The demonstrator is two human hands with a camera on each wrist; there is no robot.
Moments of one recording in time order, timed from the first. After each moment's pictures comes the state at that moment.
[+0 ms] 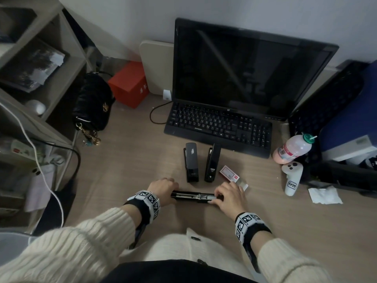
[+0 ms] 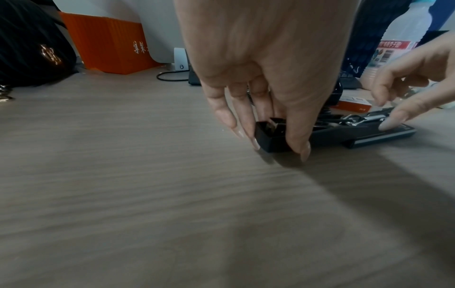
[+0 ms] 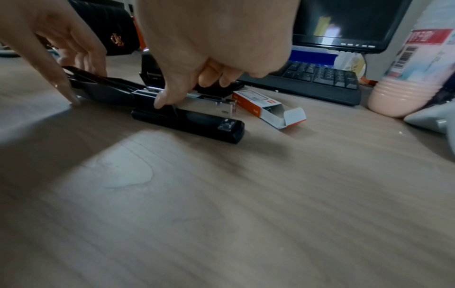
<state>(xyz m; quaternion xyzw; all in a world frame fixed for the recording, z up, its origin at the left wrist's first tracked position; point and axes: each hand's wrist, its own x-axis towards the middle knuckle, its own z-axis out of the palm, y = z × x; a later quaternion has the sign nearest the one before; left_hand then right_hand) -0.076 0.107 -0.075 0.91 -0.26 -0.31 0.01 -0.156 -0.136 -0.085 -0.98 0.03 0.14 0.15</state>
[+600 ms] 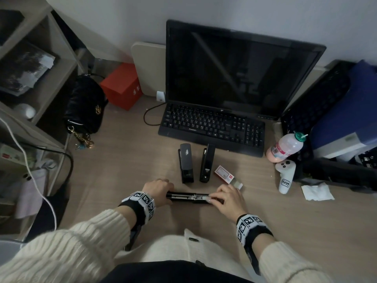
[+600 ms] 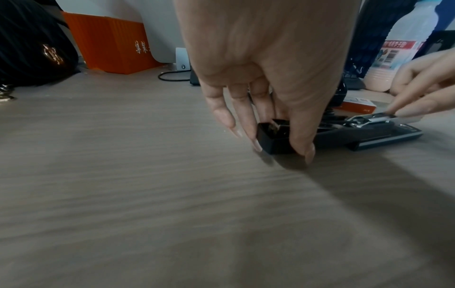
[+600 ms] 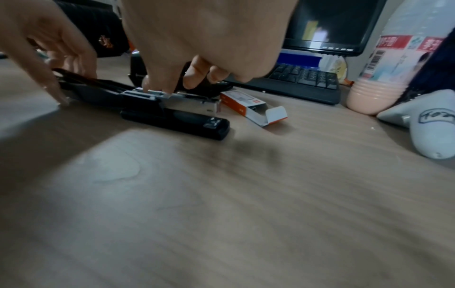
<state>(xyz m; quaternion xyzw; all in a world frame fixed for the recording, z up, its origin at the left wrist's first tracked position) -0.072 0.106 -0.077 0.92 -0.25 -0.31 0.01 -0.169 -0.150 -0.095 -0.97 0.00 0.06 0.23</state>
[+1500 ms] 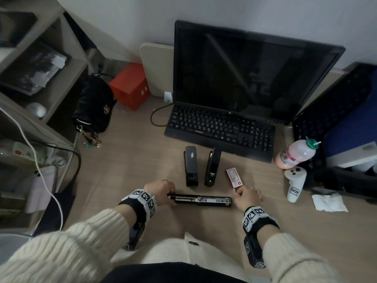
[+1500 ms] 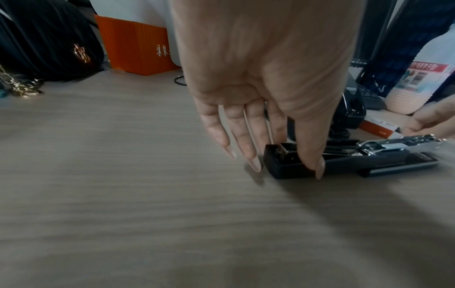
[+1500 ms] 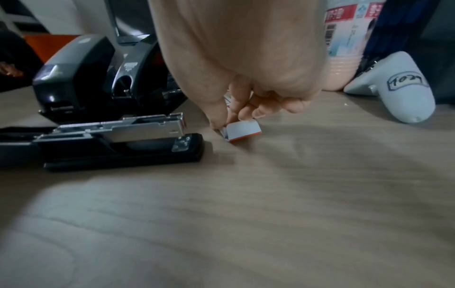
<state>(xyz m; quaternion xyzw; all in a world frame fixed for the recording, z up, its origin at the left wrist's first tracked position) -0.062 0.113 -0.083 0.91 -0.18 -0.36 0.08 -0.137 -0.183 -0.103 -0.92 0.31 0.18 0.16</state>
